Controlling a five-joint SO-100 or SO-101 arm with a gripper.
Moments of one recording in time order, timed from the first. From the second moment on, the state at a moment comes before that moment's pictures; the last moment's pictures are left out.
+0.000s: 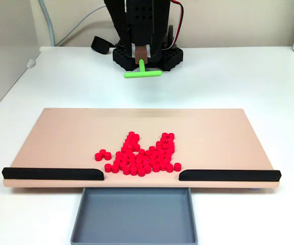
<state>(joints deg) 3.8 110.0 106.0 89.3 -94.9</state>
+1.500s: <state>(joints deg) 28.2 82.3 84.5 88.8 -170.5</state>
